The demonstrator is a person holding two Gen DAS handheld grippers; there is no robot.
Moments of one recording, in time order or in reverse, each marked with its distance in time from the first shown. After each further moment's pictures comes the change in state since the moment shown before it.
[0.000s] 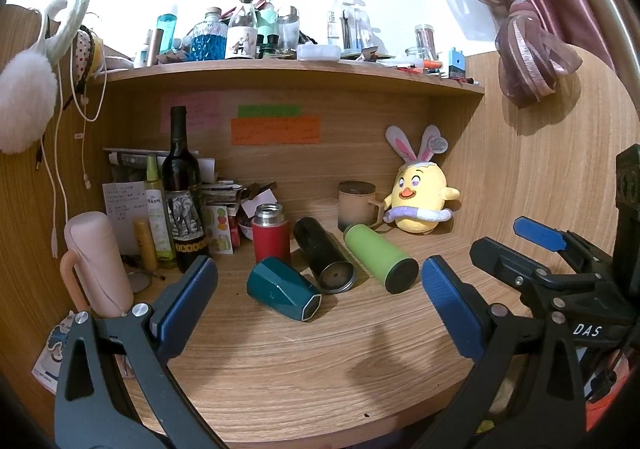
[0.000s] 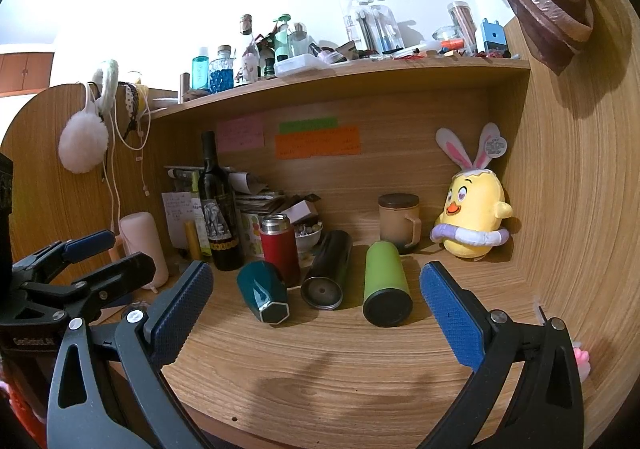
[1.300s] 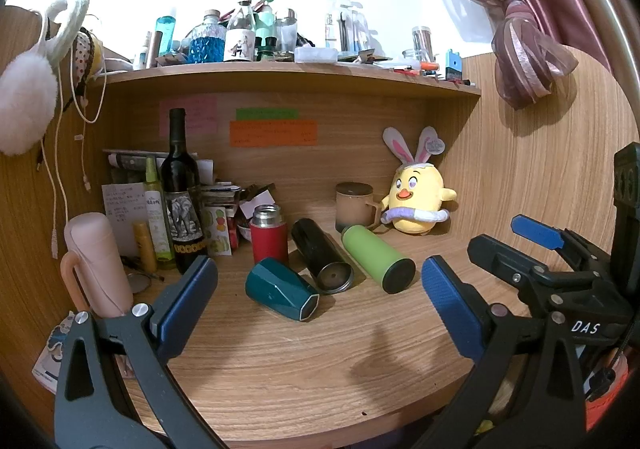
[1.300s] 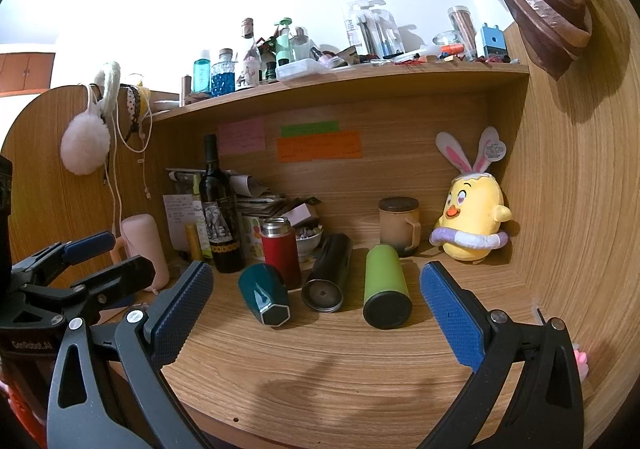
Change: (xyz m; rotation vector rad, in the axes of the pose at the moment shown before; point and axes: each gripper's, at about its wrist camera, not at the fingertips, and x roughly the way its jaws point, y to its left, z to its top) left arm -0.005 -0.001 -0.001 0.000 -0.005 -0.007; right arm -0.004 0.000 0.004 0.001 -0.007 0.001
